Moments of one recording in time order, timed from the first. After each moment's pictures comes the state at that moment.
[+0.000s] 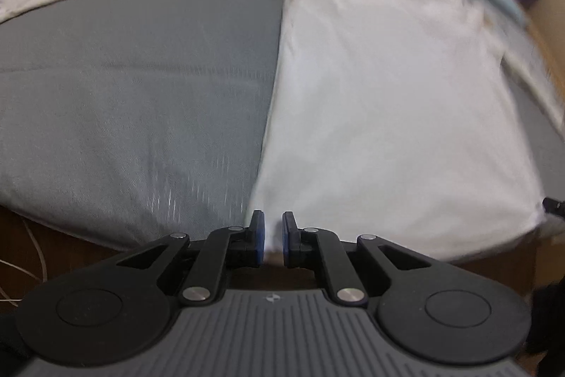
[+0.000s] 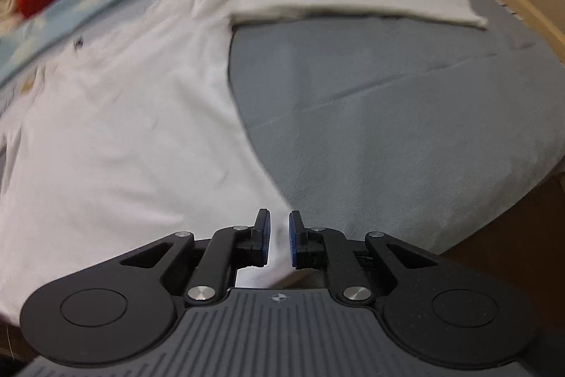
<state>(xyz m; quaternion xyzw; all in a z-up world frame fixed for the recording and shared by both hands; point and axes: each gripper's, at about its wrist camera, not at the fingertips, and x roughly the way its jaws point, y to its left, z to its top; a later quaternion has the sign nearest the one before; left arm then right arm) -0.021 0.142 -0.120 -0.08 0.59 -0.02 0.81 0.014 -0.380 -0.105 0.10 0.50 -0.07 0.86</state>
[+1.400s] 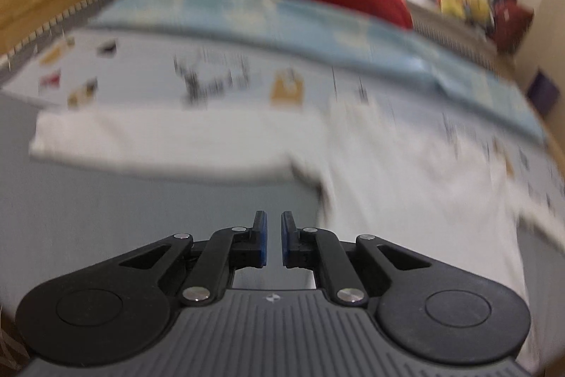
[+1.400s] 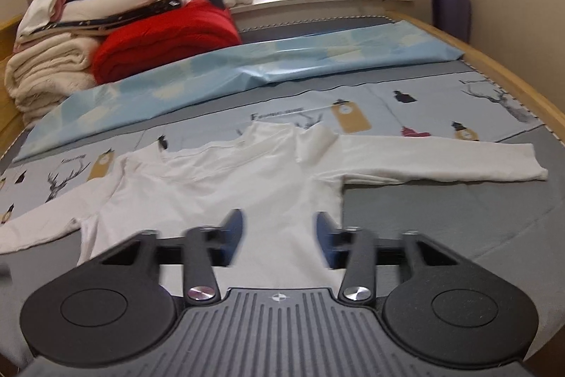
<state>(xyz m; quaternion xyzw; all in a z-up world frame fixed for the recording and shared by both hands) 0.087 0.195 -0.013 -0.11 0.39 0.07 0.91 0.075 -0.314 0.010 0.08 0.34 0.01 0.94</state>
